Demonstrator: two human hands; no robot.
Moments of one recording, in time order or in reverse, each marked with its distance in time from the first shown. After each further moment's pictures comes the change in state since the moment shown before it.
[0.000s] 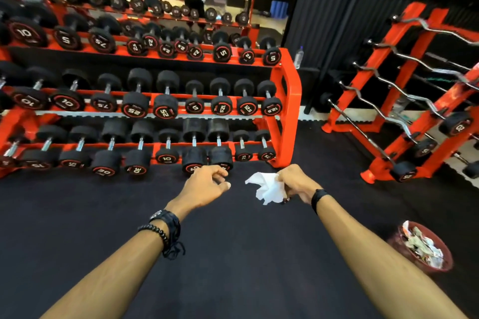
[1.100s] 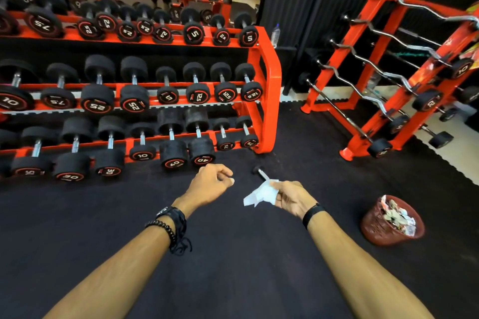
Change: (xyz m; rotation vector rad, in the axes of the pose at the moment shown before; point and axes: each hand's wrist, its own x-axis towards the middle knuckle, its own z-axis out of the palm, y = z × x) left_hand 0.080 -0.007 0.039 -0.157 -0.184 0.000; right_hand 0.033 0.046 0.009 0.707 0.107 0.301
